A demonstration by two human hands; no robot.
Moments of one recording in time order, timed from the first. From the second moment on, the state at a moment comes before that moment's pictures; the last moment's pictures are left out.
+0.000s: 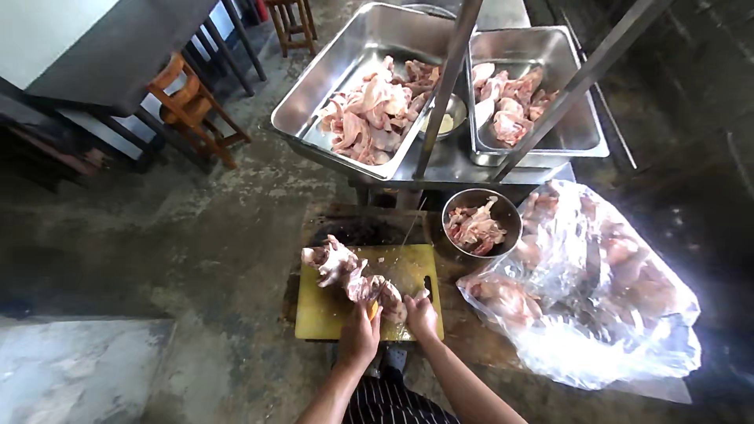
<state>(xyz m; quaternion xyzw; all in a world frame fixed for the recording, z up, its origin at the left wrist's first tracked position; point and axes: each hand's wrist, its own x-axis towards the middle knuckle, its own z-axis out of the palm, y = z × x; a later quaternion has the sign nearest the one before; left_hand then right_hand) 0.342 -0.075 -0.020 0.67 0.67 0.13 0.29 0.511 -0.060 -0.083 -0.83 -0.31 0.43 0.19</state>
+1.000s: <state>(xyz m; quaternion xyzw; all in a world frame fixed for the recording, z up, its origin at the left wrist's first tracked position) 0.290 -0.147 -0.078 0.57 0.71 -0.10 0.41 0.535 -0.058 -0.078 -0.83 -0.27 0.39 0.30</state>
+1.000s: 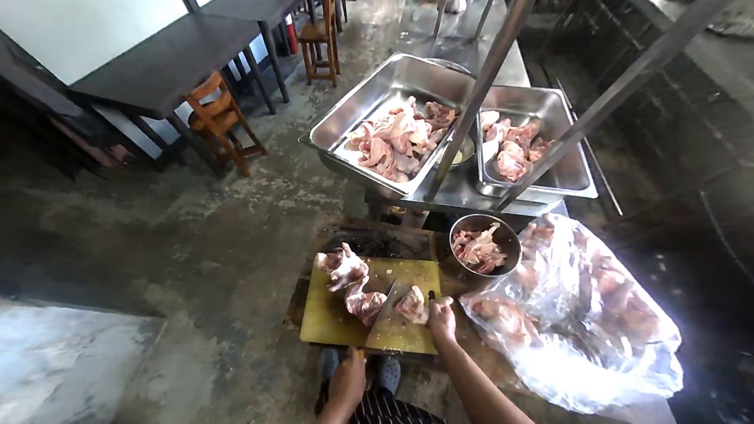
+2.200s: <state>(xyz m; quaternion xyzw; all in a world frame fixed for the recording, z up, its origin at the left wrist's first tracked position) 0.382 -0.101 -0.040 0.67 0.68 0.14 0.25 0.500 -0.059 -0.095 -0.86 -0.30 0.33 0.26</state>
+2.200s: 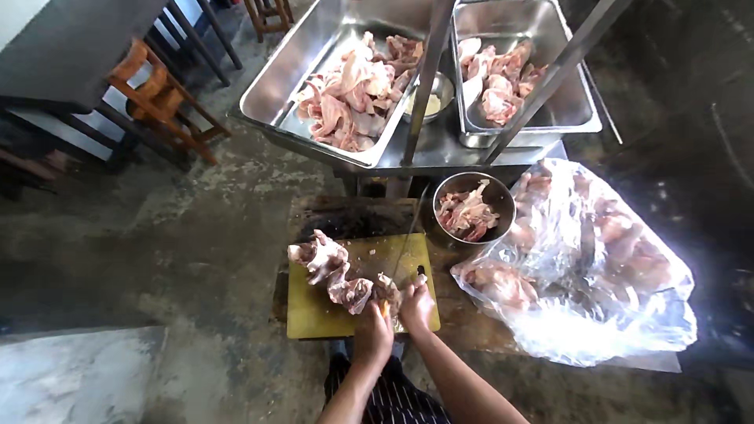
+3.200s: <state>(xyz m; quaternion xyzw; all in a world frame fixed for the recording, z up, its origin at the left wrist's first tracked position) 0.303 -0.174 -0.083 0.54 0.70 -0.13 0.44 0.530 -0.032 -0.092 -0.85 -0.23 0.33 0.33</state>
